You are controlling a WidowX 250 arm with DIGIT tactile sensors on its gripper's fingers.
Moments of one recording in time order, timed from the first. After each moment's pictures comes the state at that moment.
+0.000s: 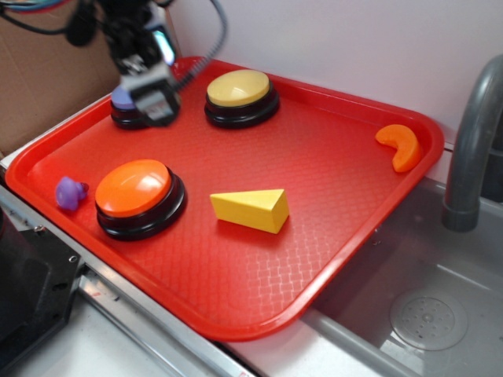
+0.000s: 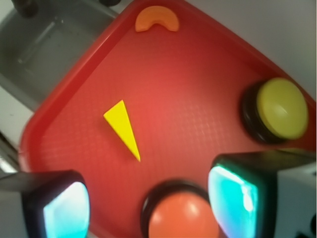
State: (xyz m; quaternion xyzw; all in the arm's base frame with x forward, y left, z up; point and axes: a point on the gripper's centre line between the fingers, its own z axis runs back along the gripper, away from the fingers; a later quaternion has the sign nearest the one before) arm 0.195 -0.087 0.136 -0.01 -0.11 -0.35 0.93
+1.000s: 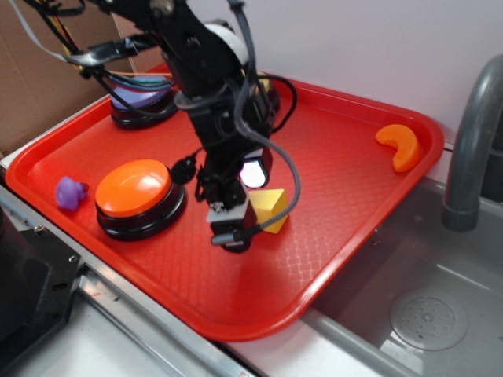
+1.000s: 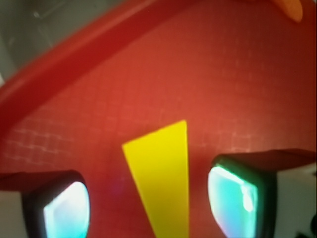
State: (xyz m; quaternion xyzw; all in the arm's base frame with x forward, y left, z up) arm 0.207 -0.115 0.035 -0.06 -0.10 -0.45 0.88
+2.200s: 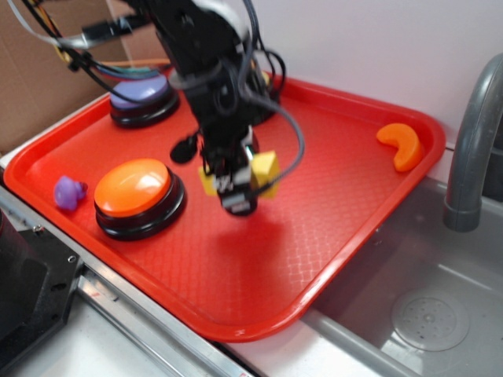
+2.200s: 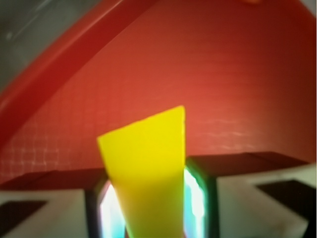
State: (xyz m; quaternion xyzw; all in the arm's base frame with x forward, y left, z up) arm 0.217 -0.102 0.066 -0.05 -0.11 -0.34 0.93
